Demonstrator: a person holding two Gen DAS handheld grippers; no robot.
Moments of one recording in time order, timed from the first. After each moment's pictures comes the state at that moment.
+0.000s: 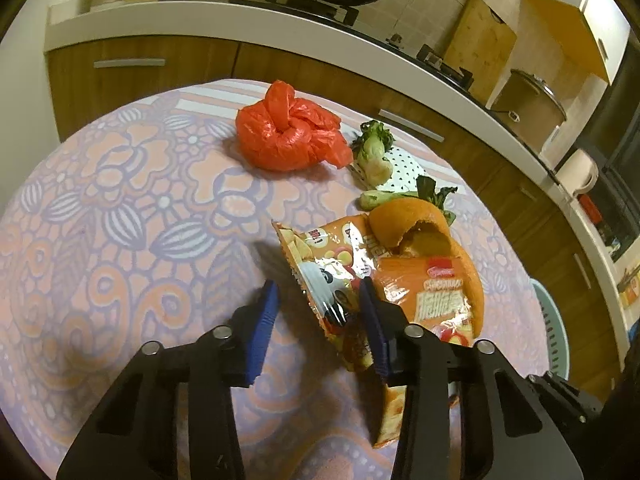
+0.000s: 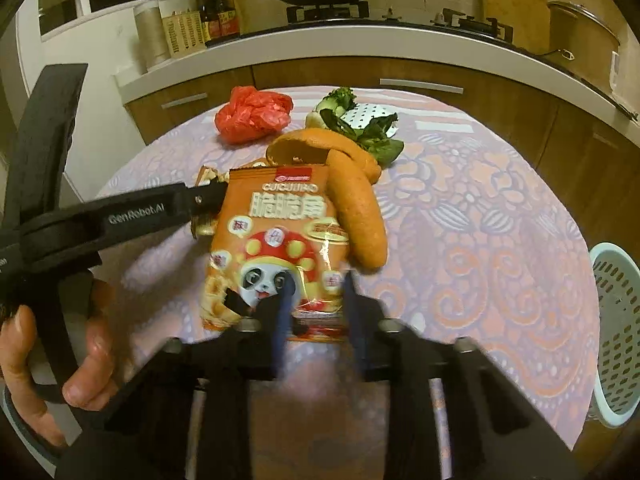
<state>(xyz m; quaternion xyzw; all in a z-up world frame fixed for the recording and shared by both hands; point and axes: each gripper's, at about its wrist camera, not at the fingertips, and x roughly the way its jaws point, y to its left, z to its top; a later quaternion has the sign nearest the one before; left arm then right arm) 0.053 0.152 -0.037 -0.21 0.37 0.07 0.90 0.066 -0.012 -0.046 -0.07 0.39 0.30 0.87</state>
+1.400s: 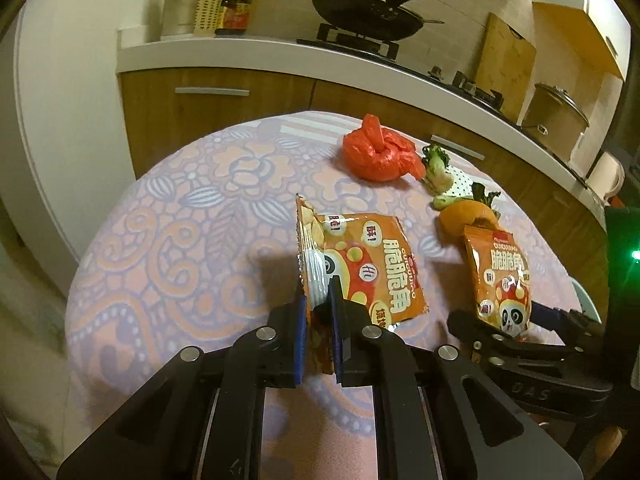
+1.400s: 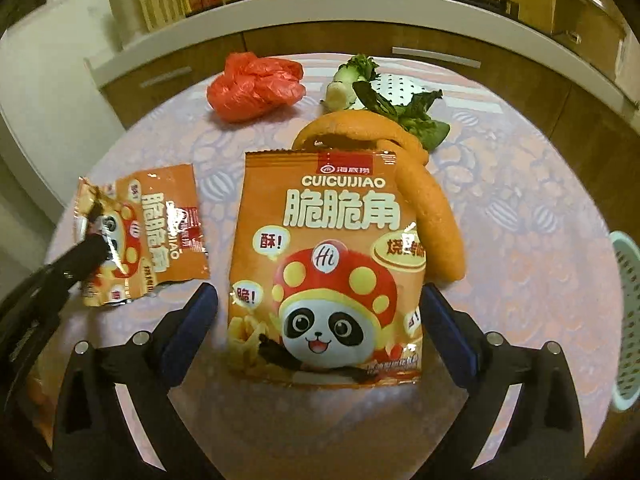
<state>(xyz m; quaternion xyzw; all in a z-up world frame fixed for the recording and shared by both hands) -0.027 0.189 -0.026 -0.17 0.34 0.16 0.91 0.081 0.052 -0.061 -0.10 0.44 0.24 0.86</state>
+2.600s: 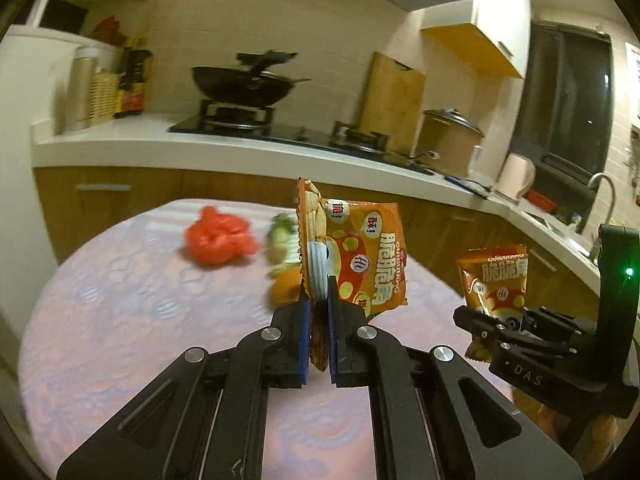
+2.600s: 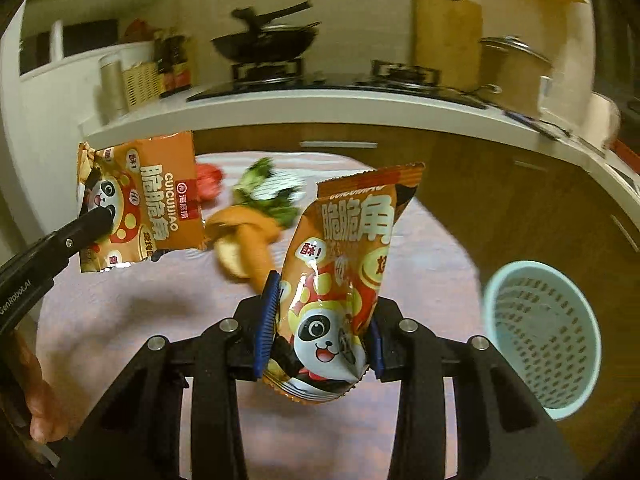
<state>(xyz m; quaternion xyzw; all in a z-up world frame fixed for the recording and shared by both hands) -0.016 0.084 0.039 -0.12 0.22 0.01 0.97 0.049 -0.087 0.017 -0.06 0.31 0.19 0.93</state>
